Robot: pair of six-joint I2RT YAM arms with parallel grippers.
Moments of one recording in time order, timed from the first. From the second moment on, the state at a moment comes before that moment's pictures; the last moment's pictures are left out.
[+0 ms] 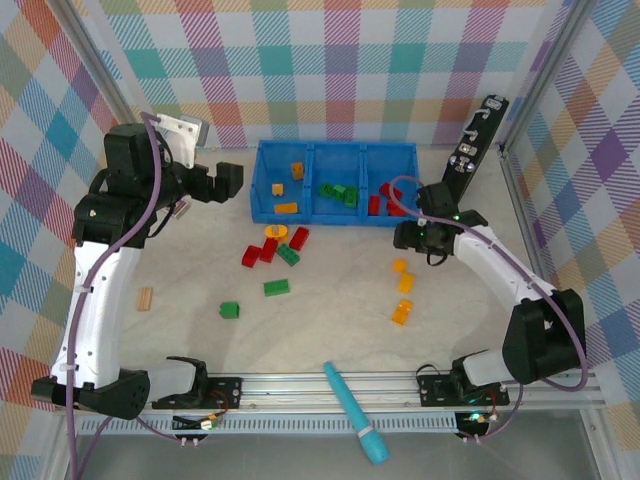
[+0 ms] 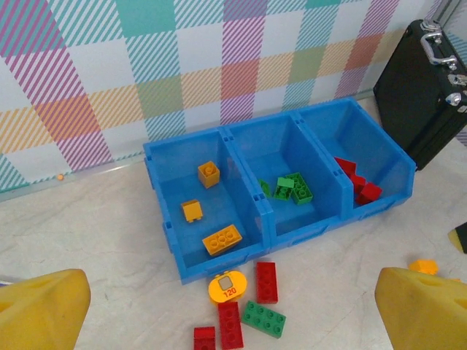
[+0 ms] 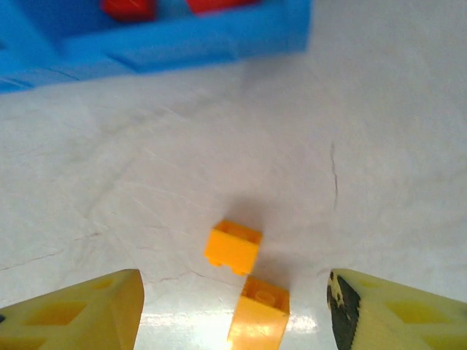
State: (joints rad) left arm -0.18 1.24 1.72 -0.95 0.23 0.06; right arm 0.29 1.41 1.04 -0.73 -0.02 0.43
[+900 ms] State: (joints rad) left arm -0.18 1.24 1.72 -0.95 0.25 0.05; right arm 0.27 1.69 0.95 -0.52 -0.13 0.59
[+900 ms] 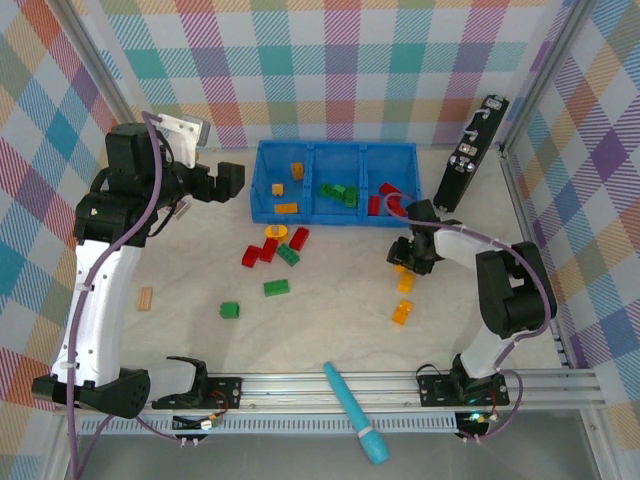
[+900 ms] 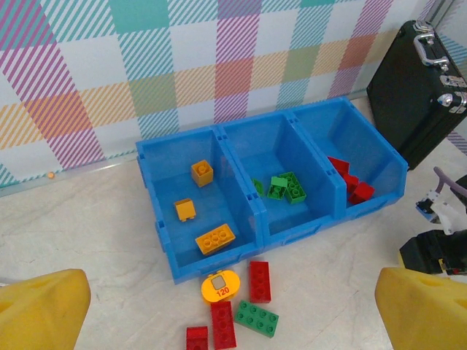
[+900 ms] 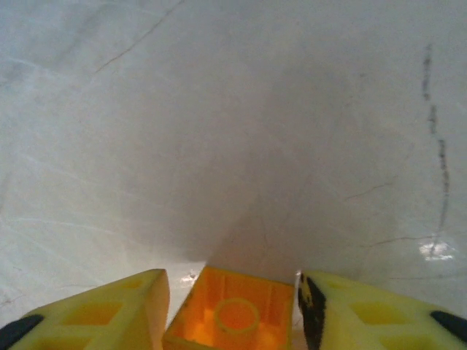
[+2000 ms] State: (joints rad) left arm -0.18 1.25 1.72 -0.95 0.21 0.06; right arm 0.61 2.37 2.39 -0.51 -0.20 0.07
